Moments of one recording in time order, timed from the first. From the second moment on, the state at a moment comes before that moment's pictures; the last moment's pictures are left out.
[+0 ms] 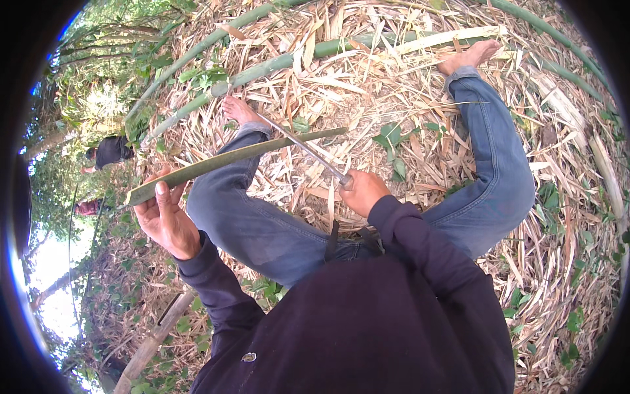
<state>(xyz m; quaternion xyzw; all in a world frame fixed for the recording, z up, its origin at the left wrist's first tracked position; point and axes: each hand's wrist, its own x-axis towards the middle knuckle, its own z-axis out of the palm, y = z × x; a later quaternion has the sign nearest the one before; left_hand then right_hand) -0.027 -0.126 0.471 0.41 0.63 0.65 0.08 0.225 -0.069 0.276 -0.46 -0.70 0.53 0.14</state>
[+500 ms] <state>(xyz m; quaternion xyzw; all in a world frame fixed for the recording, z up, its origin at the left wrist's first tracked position) -0.038 -0.130 0.464 0.41 0.63 0.65 0.09 0.236 -0.082 0.275 -0.45 -0.70 0.56 0.04</state>
